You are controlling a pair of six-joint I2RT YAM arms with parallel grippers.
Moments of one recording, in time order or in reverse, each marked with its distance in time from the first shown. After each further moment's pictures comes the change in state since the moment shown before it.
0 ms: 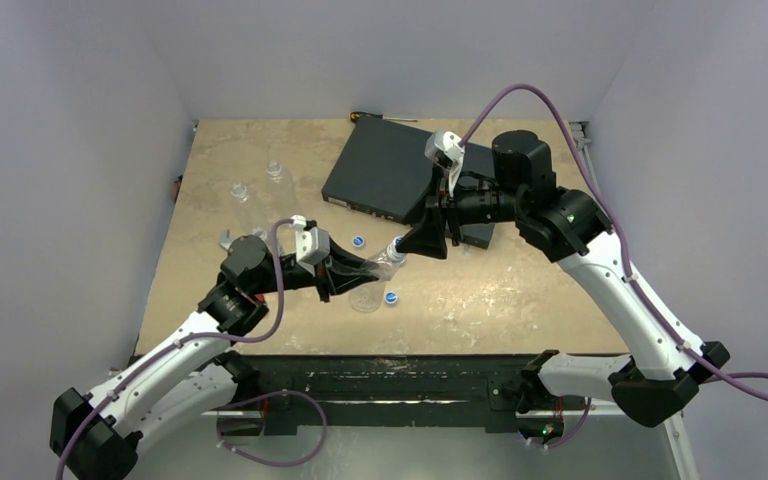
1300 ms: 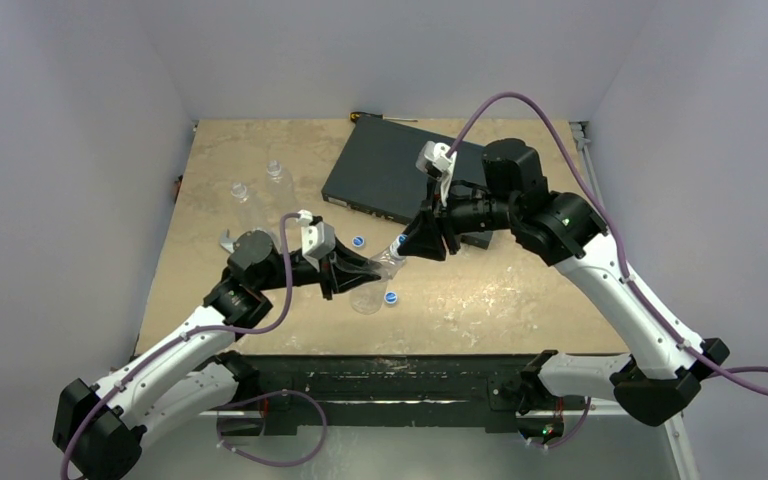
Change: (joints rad) left arm 0.013 0.056 0.003 0.009 0.022 -0.026; right arm 0.049 -0.001 -0.010 -0.071 0.089 -0.021
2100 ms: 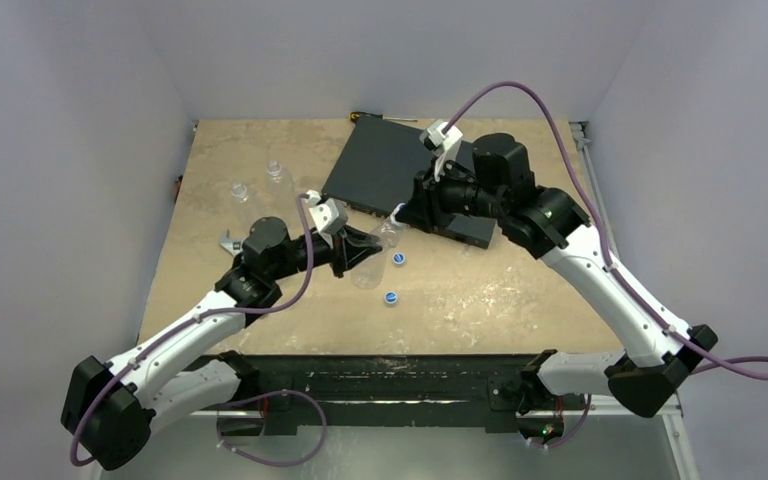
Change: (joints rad) left arm 0.006 0.115 0.060 -0.010 -0.214 0.024; right arm 0.000 0.027 -0.048 0.127 0.269 0.126
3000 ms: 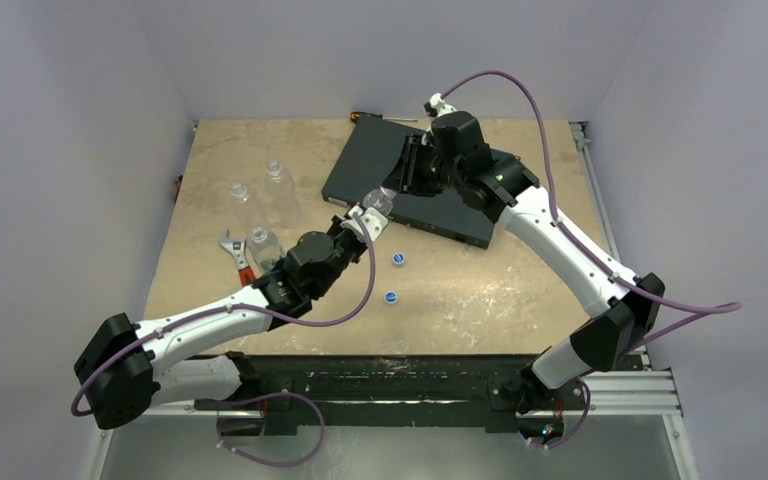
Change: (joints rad) left arm -0.284 0.158 0.037 0.045 -0.928 0.464; right arm -0.021 0.290 0.162 0.014 0.318 0.535
